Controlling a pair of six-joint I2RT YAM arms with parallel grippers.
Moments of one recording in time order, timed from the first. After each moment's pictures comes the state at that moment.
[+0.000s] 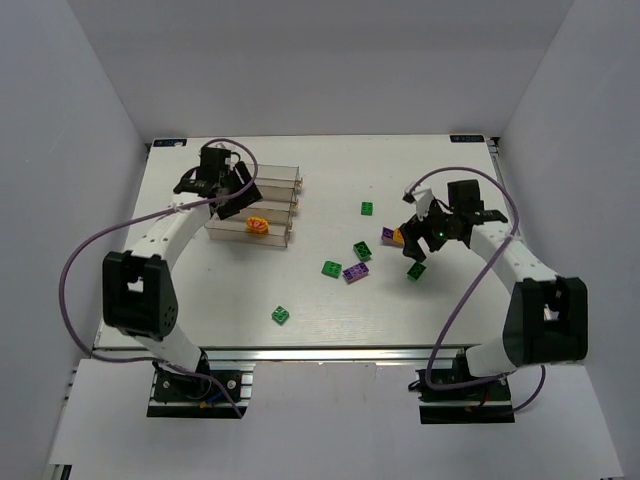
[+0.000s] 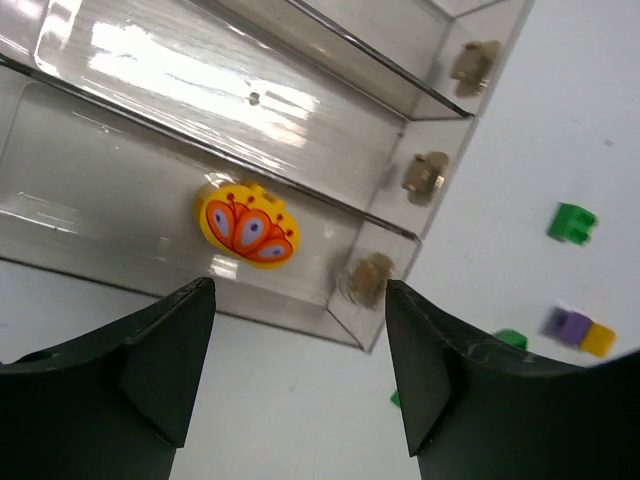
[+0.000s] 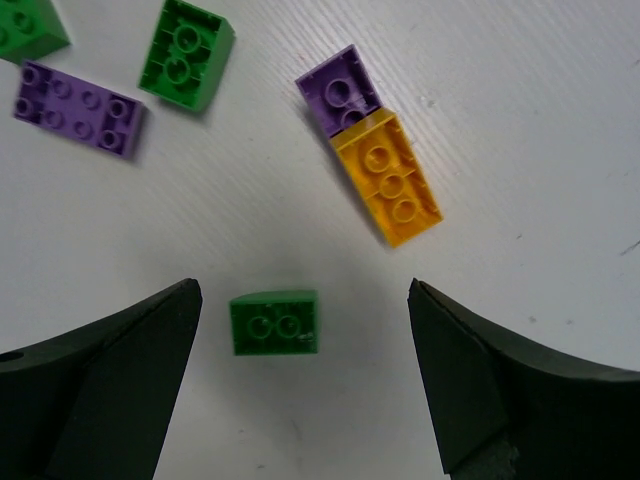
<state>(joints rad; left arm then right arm) -0.20 1.68 1.34 -0.50 -0.01 -0.60 0.13 1.40 0.95 -0.51 -0.50 -0.55</state>
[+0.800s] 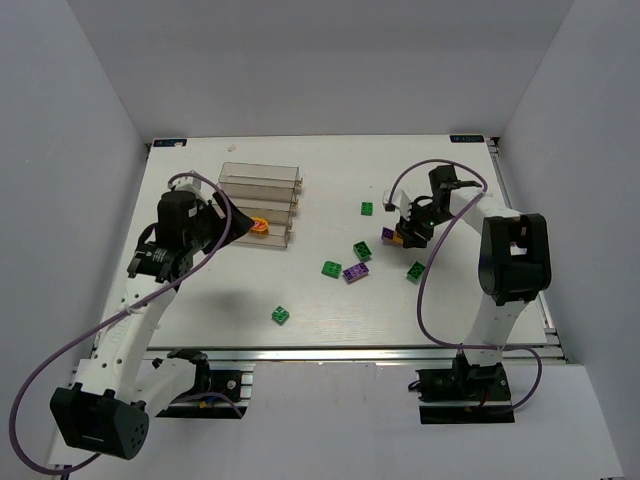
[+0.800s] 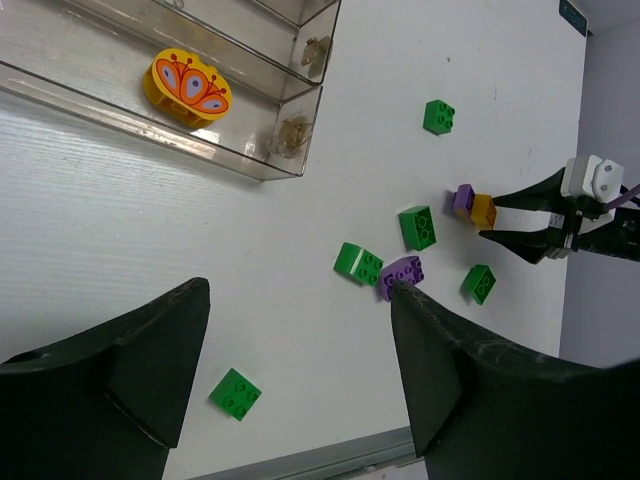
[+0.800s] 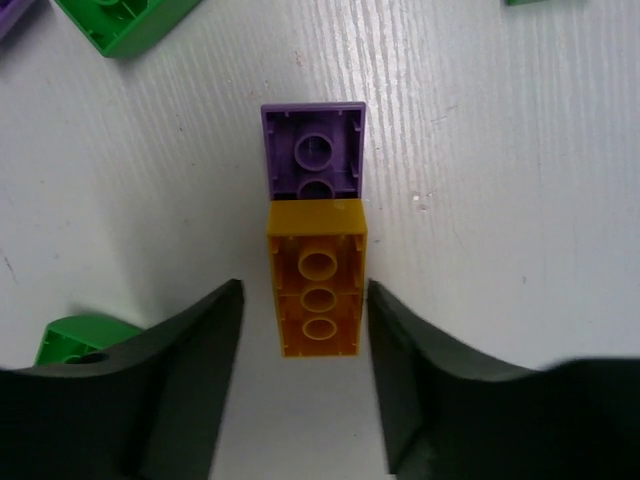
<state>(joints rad) -0.20 0.98 0.96 -0.54 0.13 -0.64 0.13 1.88 1.28 -0.71 -0.57 -1.19</state>
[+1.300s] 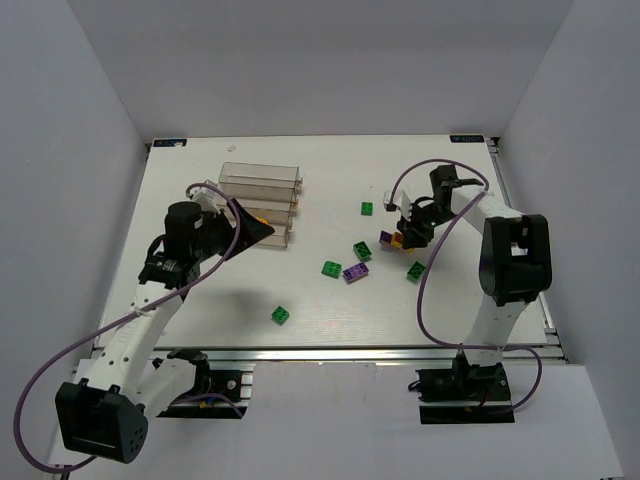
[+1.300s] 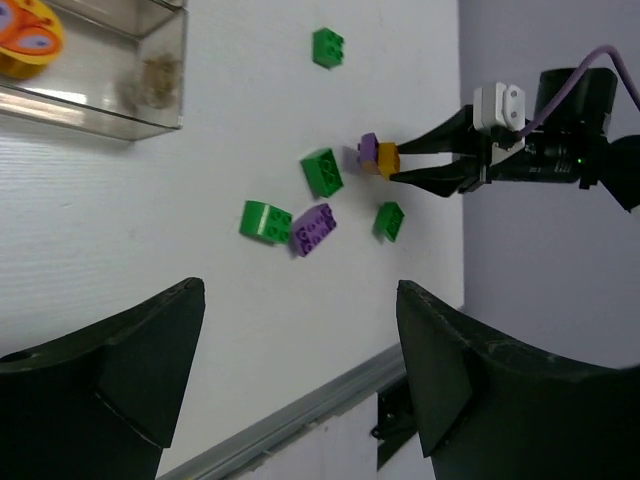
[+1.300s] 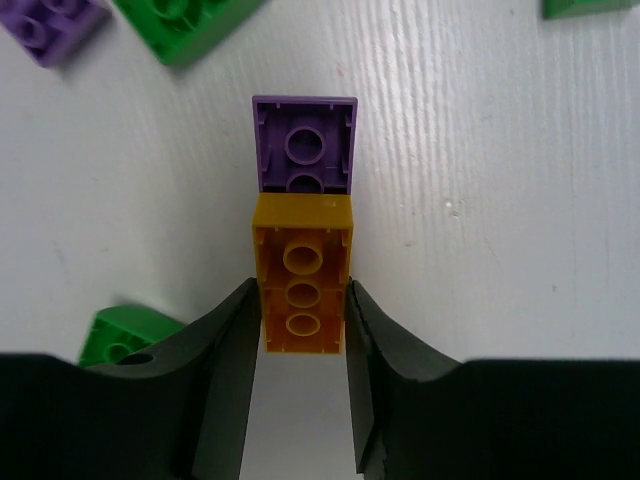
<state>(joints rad) -0.21 0.95 0.80 -0.33 0.37 -0.73 0.13 1.88 1.31 -0.77 -0.60 -1.21</state>
